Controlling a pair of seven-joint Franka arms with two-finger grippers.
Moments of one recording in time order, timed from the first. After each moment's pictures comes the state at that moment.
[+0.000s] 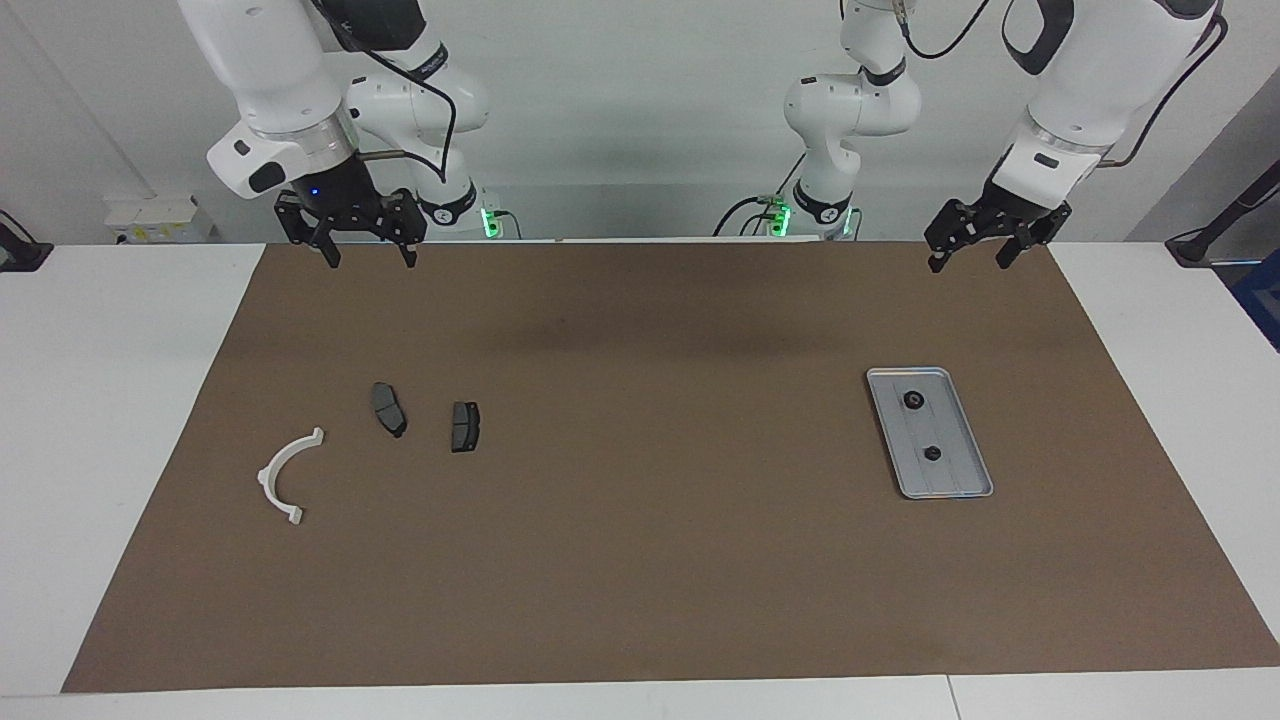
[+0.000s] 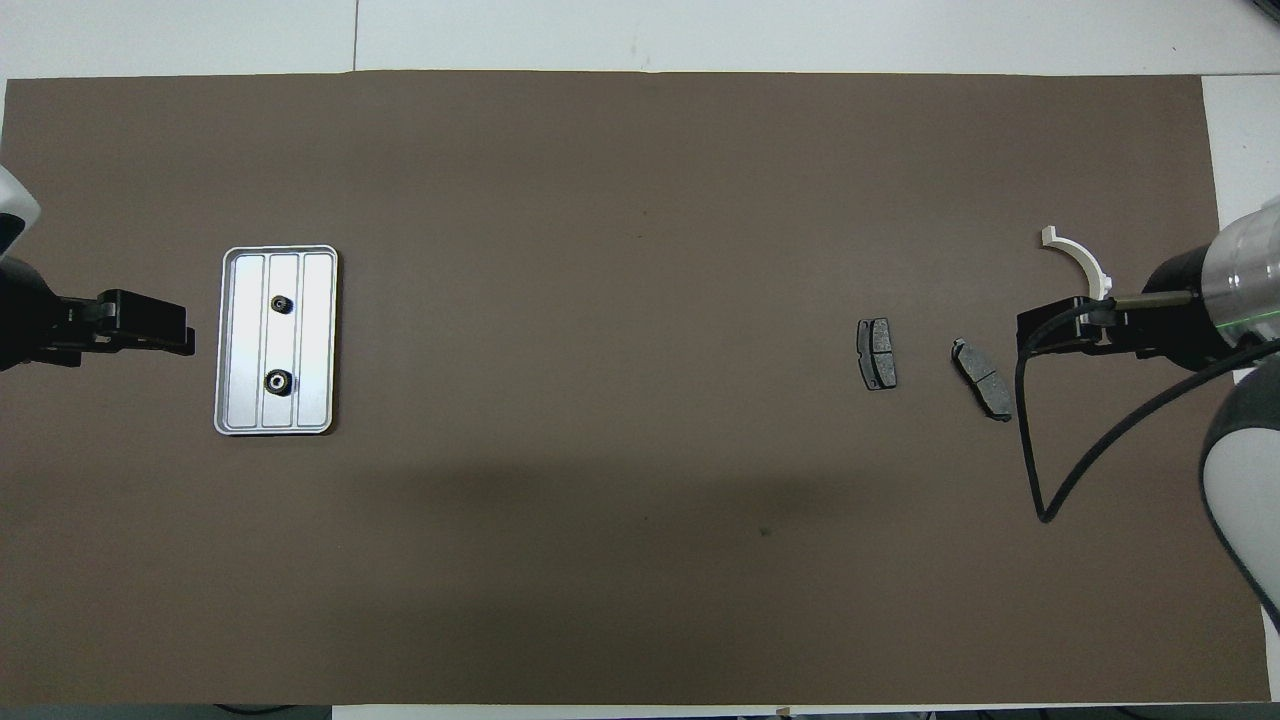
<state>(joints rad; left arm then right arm) -0.11 -0.08 0.03 -1.68 -0.03 1.58 -0.10 0.03 -0.09 0.07 -1.69 0.02 1.58 0.14</state>
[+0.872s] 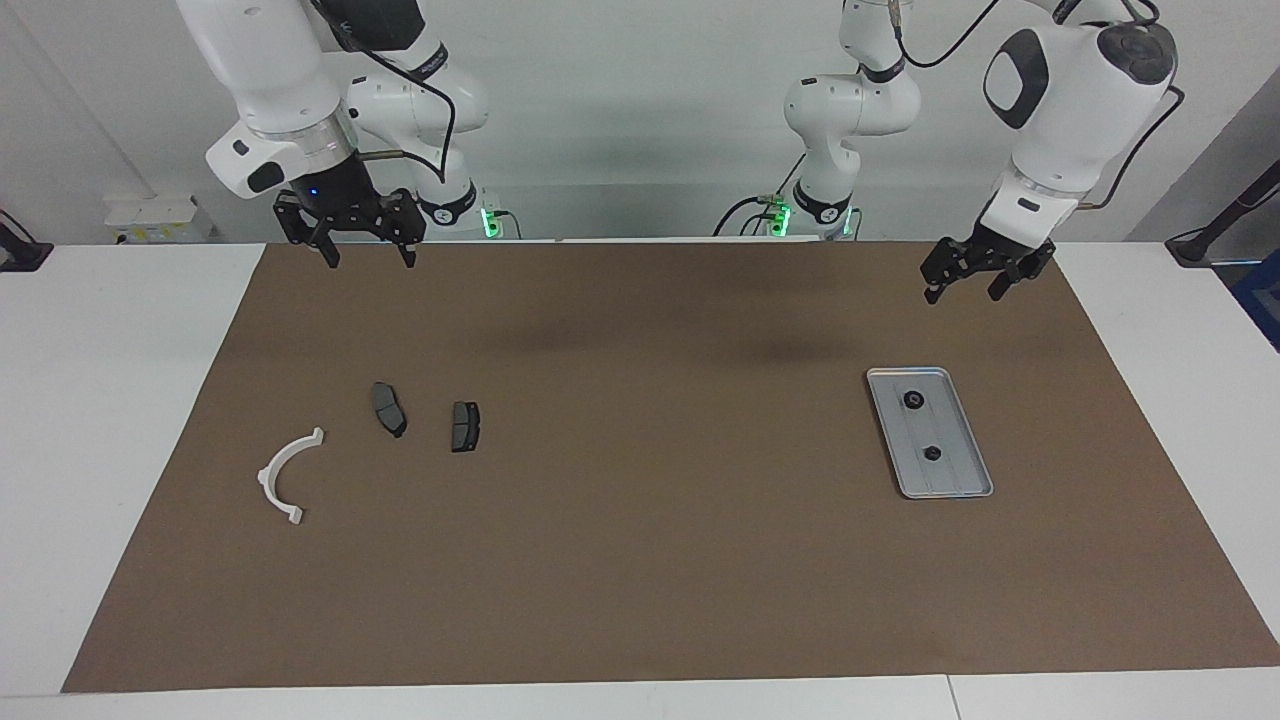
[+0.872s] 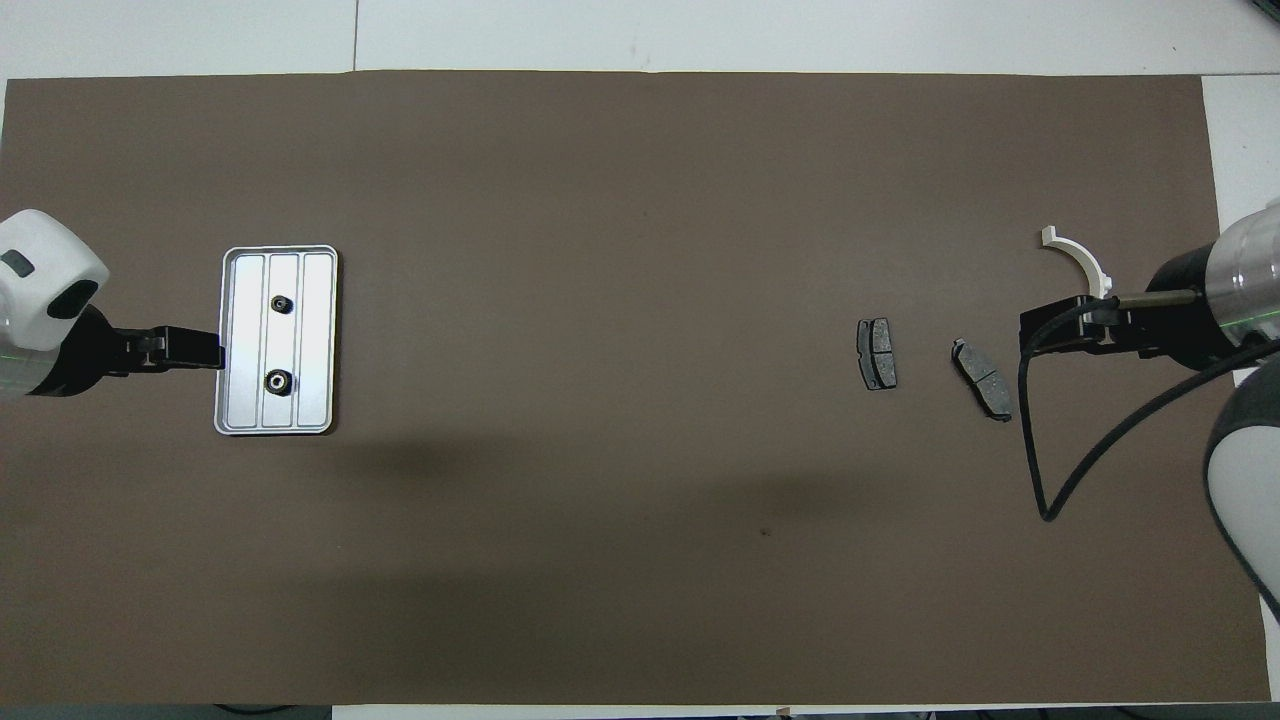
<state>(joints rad) -0.05 -0.13 0.04 -2.04 -0.03 1.96 0.00 0.03 -0.09 0.06 -1.69 0.02 1.58 0.14</state>
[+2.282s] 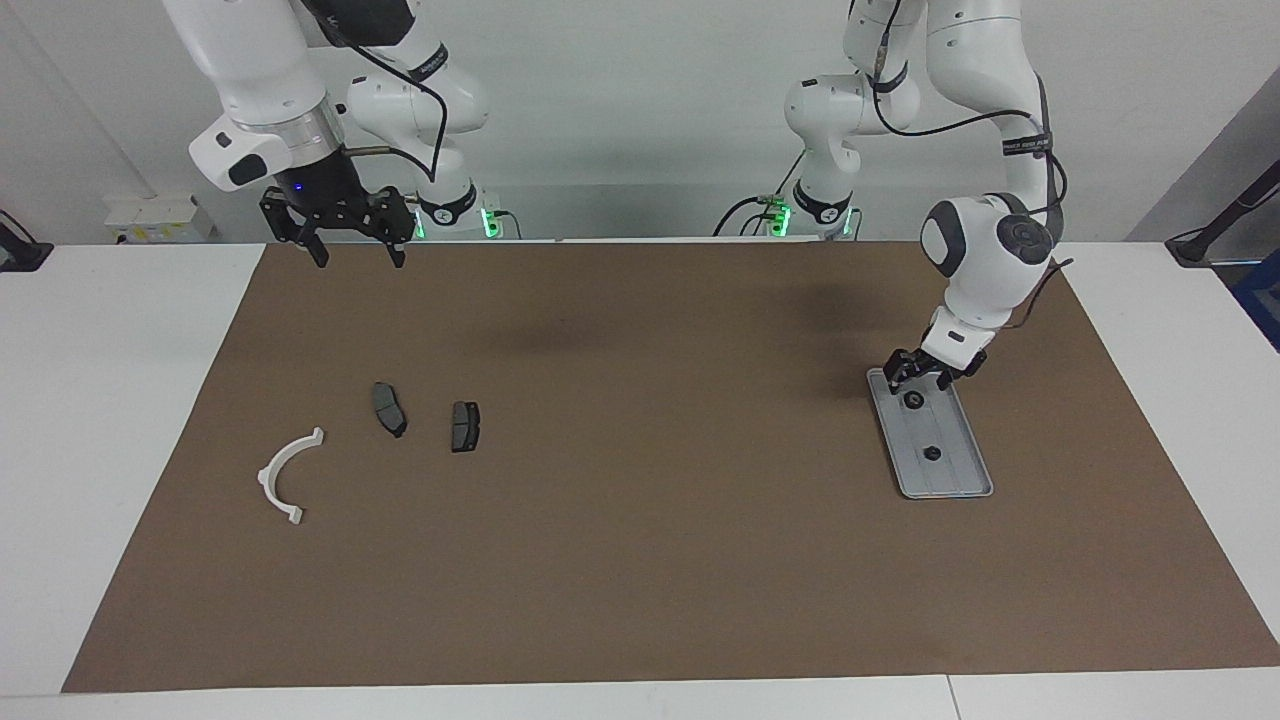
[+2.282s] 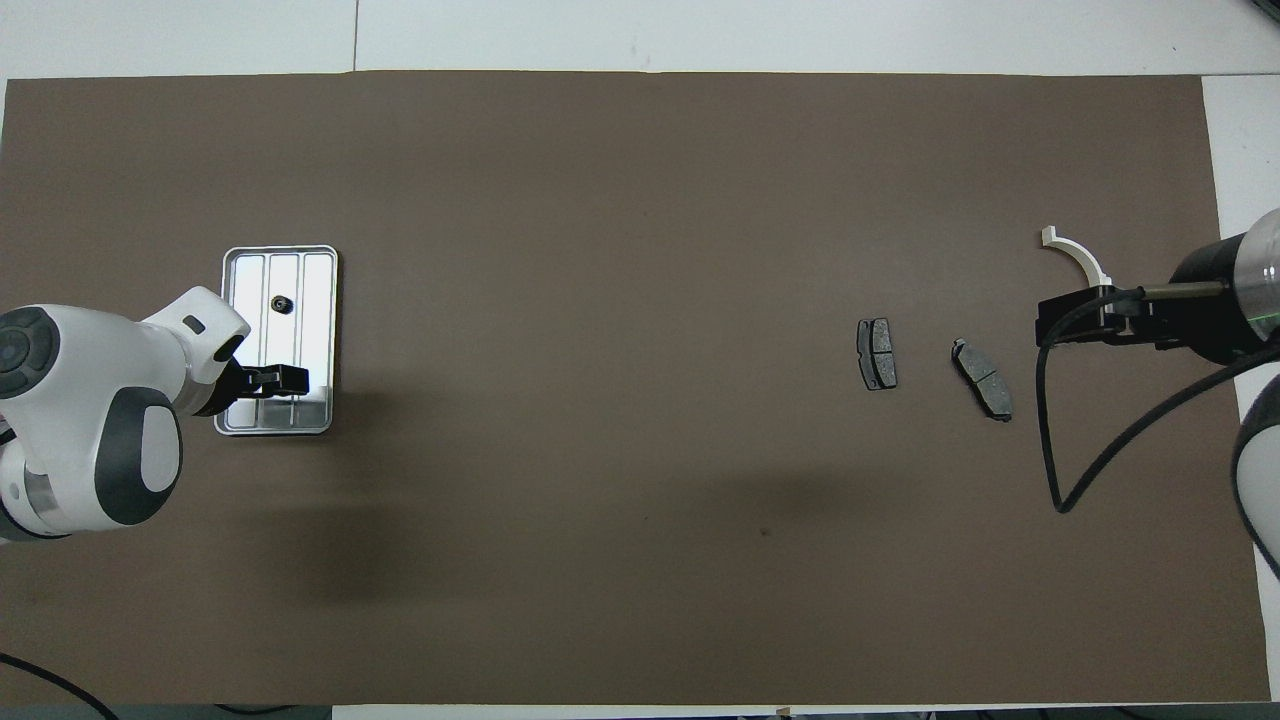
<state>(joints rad) -0.03 0.09 0.04 -2.30 -0.03 2.42 0.02 0.02 -0.09 0.06 -1.68 0.02 1.60 0.14</state>
